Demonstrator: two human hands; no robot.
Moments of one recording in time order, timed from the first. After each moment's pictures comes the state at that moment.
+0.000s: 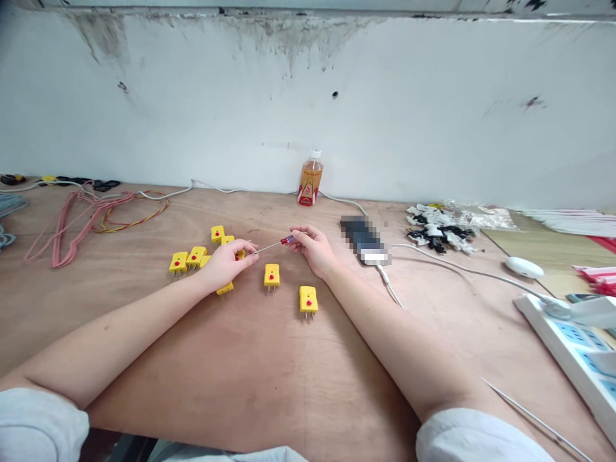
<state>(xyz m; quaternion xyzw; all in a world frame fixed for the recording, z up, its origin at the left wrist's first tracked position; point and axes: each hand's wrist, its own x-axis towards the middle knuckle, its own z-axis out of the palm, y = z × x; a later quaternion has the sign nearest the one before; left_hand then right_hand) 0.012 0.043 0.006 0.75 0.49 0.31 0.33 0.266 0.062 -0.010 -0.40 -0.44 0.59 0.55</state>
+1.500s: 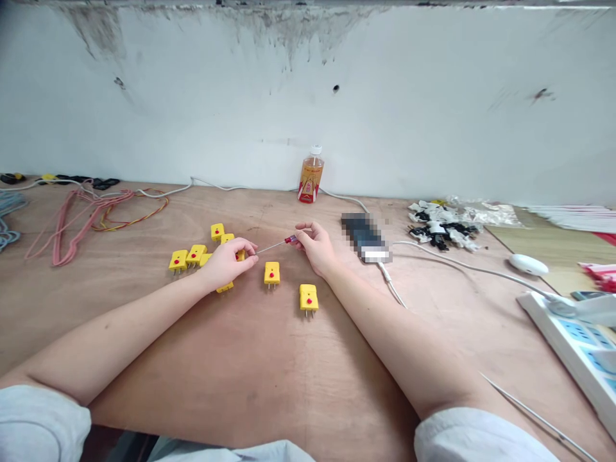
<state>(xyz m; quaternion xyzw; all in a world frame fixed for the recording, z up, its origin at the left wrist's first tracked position) 0.013 0.043 0.004 0.77 0.48 0.30 0.31 0.264 0.066 -0.017 -0.47 -0.45 0.51 0.57</state>
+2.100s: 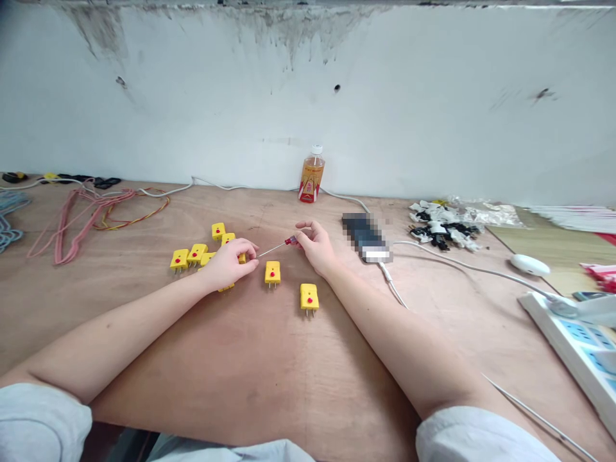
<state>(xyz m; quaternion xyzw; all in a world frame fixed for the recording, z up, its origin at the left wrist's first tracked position) 0.014 0.039 0.009 0.80 0.45 0.28 0.26 0.266 0.059 -0.013 -0.49 -0.52 0.45 0.54</state>
